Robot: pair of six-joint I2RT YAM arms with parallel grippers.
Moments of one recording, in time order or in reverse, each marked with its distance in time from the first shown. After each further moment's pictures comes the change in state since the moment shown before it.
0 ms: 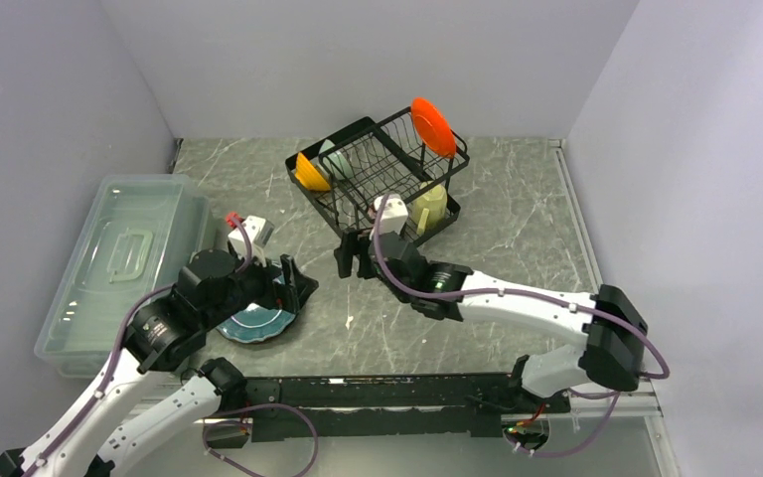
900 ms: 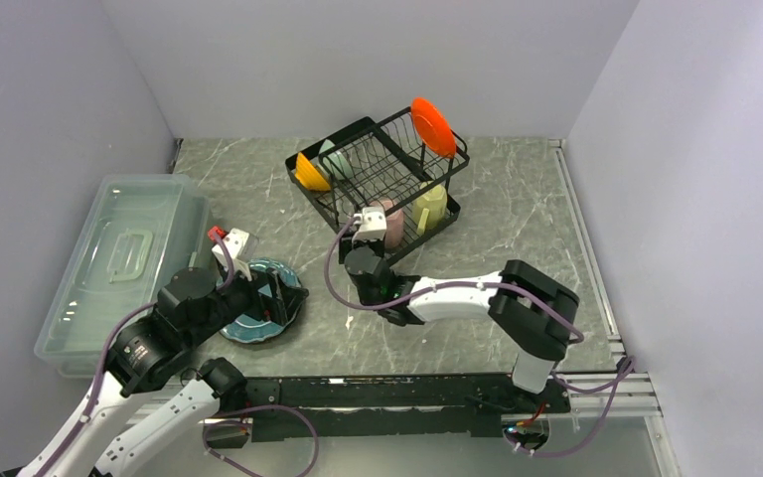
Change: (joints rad) left arm 0.000 -0.142 -0.036 -0.044 -0.001 0.023; right arm 0.006 0.378 -0.044 0.546 0.369 -0.243
